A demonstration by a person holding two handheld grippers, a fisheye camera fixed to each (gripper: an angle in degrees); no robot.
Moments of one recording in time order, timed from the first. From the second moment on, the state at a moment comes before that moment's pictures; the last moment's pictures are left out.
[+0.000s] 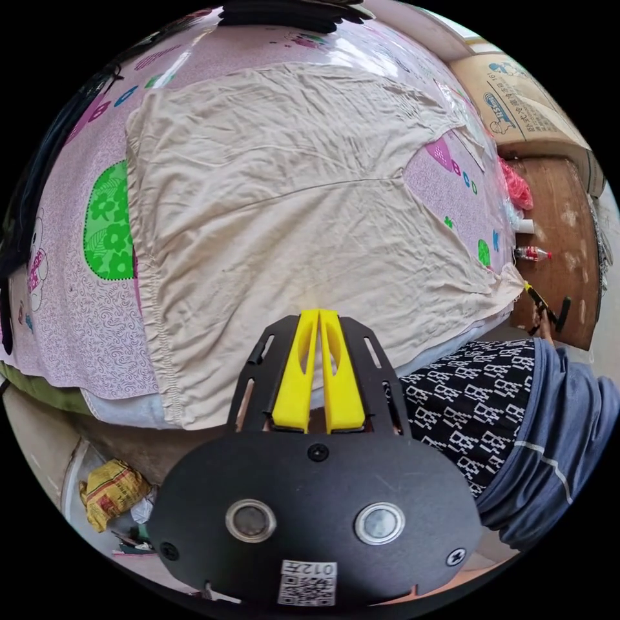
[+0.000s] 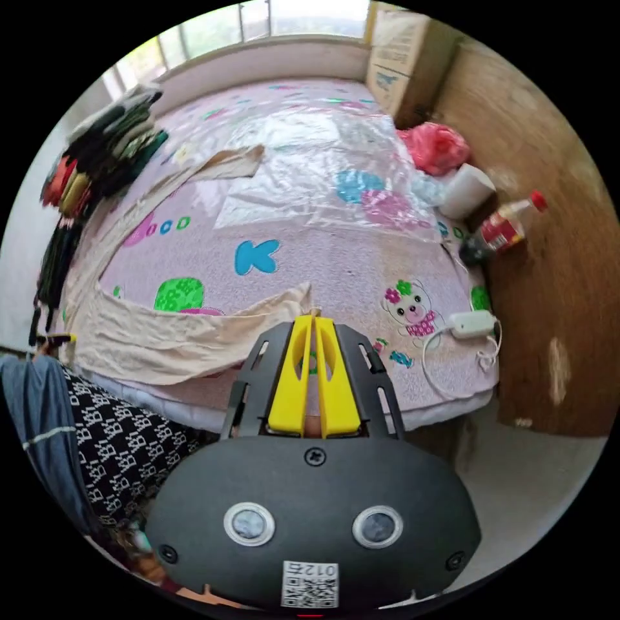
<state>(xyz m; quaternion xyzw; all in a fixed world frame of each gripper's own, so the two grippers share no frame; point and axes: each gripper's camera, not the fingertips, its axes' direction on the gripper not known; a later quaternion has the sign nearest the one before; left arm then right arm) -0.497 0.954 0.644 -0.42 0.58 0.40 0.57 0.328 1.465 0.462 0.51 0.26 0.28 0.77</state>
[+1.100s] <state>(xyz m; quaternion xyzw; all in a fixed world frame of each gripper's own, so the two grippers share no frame) -0.465 0.866 0.710 -0.49 0.58 0.34 0.55 0.431 1.040 0.267 0.44 0.28 0.18 0.83</state>
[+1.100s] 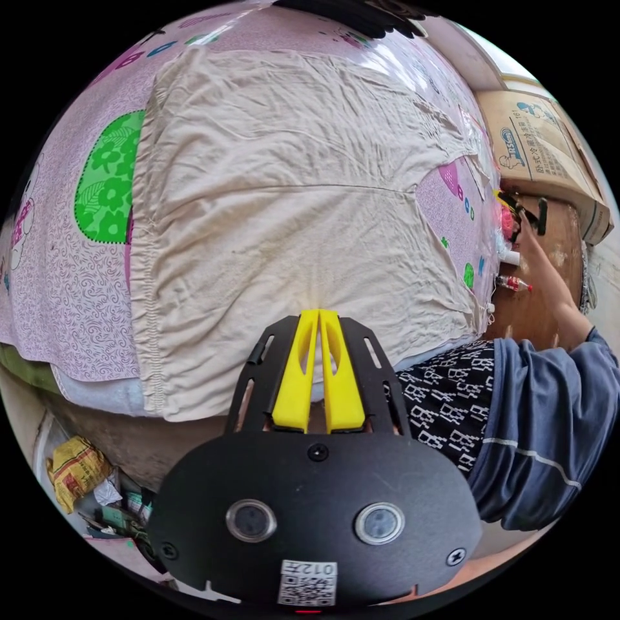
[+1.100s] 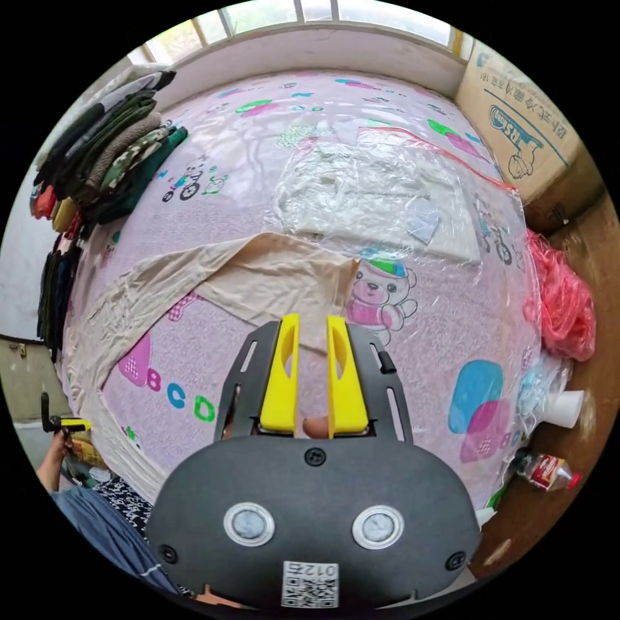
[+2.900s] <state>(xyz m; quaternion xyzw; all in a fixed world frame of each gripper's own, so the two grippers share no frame) -0.290 0.674 0.521 -0.28 0.52 0.48 0.65 0.342 0.878 0.482 0.17 0.50 -0.04 0.85</state>
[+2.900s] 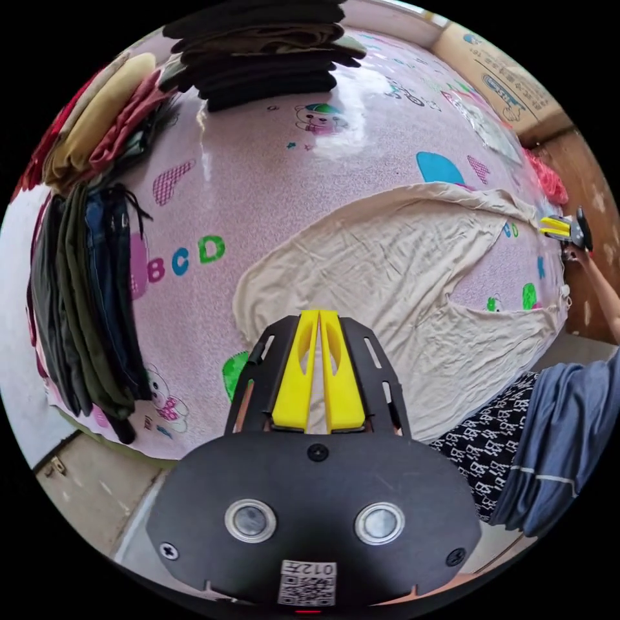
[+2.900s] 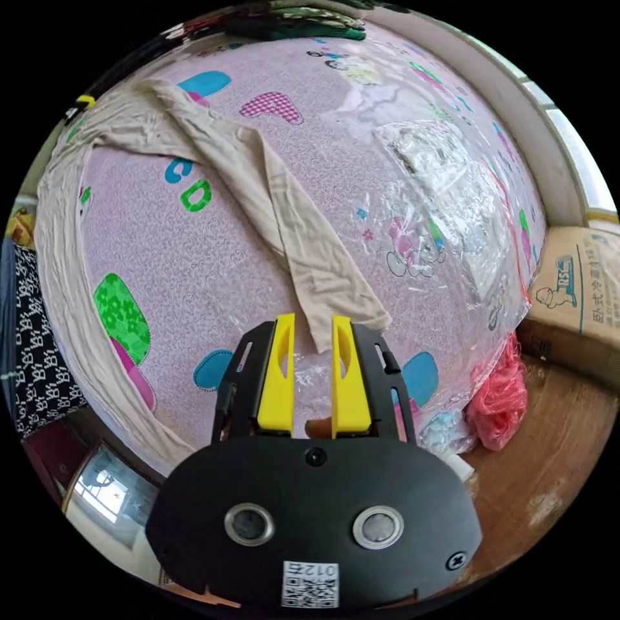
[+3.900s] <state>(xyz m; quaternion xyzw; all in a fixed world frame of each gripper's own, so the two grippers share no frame) -0.125 0.683 0.454 -0.21 0.40 0.73 0.50 0.379 0.836 0.377 0.15 0.40 0.06 0.90</state>
